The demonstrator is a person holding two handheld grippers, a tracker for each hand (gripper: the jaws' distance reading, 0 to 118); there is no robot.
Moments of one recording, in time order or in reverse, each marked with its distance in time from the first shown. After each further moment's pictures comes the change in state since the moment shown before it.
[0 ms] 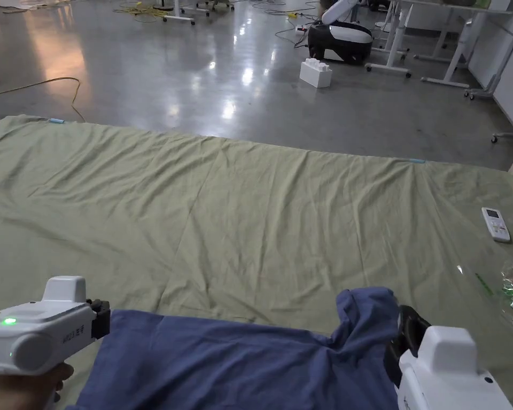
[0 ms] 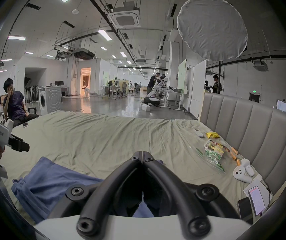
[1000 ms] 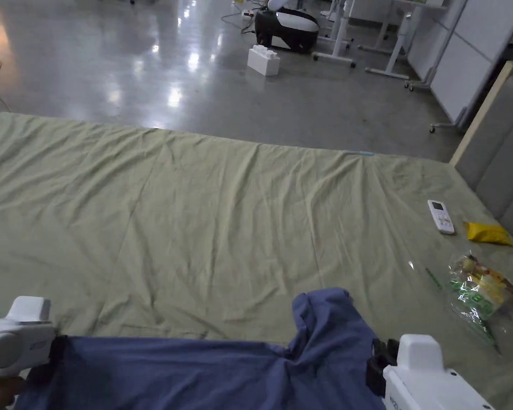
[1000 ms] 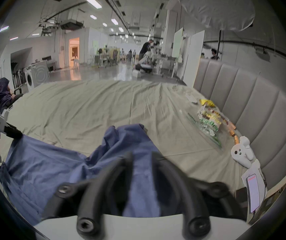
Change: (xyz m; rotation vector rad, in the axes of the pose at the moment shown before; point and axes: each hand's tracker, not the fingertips) left arm 0.004 0.011 -0.114 -0.215 0.034 -0.121; right arm 0.063 -0.051 -0.099 -0.381 -0.004 -0.042
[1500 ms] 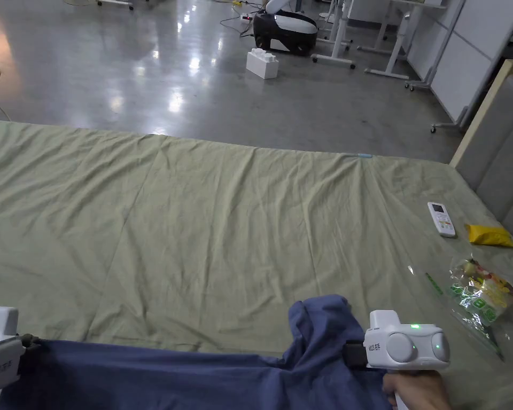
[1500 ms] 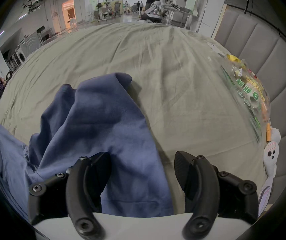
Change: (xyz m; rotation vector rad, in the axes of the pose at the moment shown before) left arm 0.001 -0.005 0.041 0.115 0.023 -0.006; right arm 0.043 0.007 -0.166 -0.459 0.032 0.044
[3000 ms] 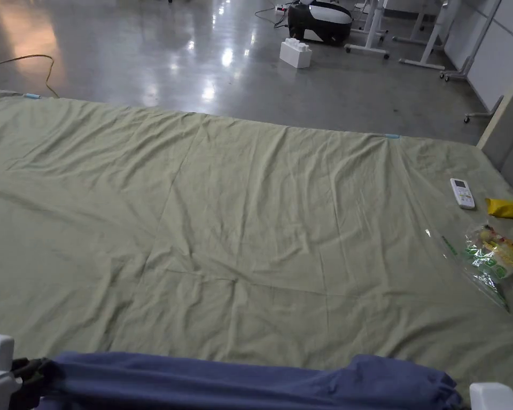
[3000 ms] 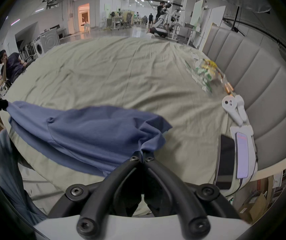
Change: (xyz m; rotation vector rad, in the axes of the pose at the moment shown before) left arm -0.017 -0.152 0.178 0.016 -0.118 0.022; right arm 0.002 -0.231 0.206 0.111 0.009 0.091
